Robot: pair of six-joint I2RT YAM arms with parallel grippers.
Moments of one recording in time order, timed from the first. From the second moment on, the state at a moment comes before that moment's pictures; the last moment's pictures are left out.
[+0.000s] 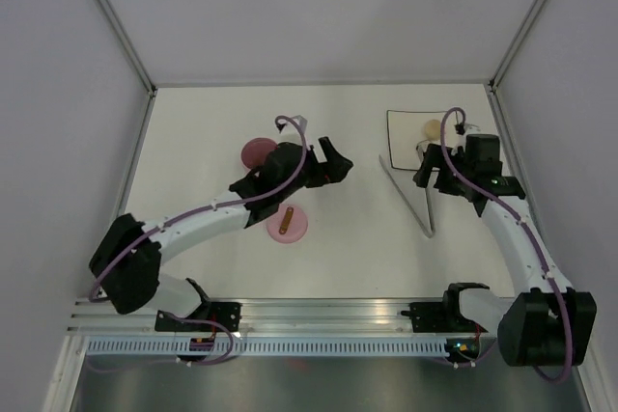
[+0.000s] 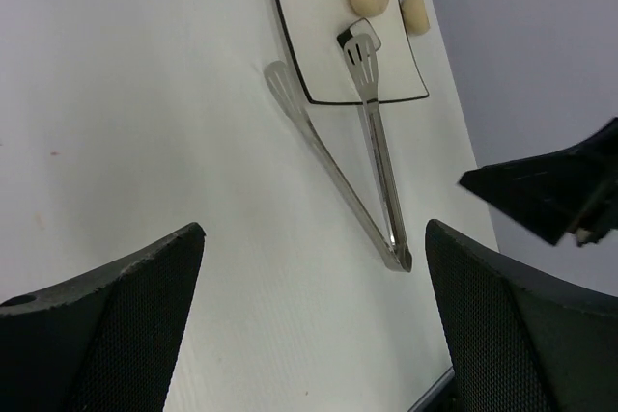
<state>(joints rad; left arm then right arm) -0.88 1.52 1.00 0.16 -0.19 -0.79 -0.08 1.05 0.85 -0.53 -0.19 0.31</state>
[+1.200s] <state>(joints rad) -0.69 1.06 0.70 -0.06 0.09 -0.60 0.28 1.41 0.82 -0.45 0.14 -0.14</state>
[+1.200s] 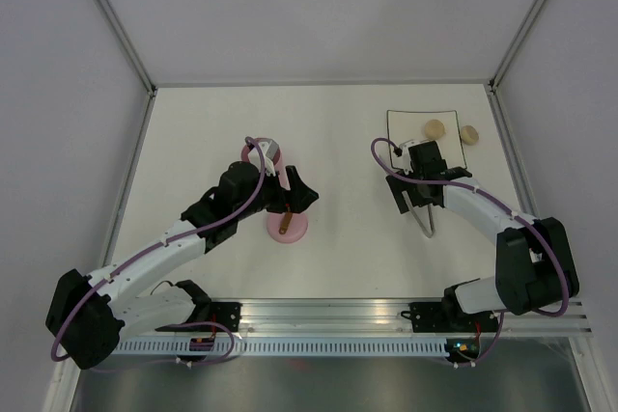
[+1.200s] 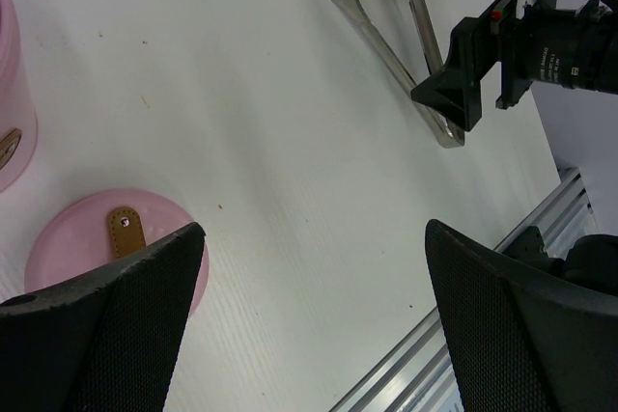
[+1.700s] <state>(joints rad) -0.66 1.09 0.70 -0.06 0.11 -0.58 0.28 1.54 0.82 -0.40 0.17 -0.13</state>
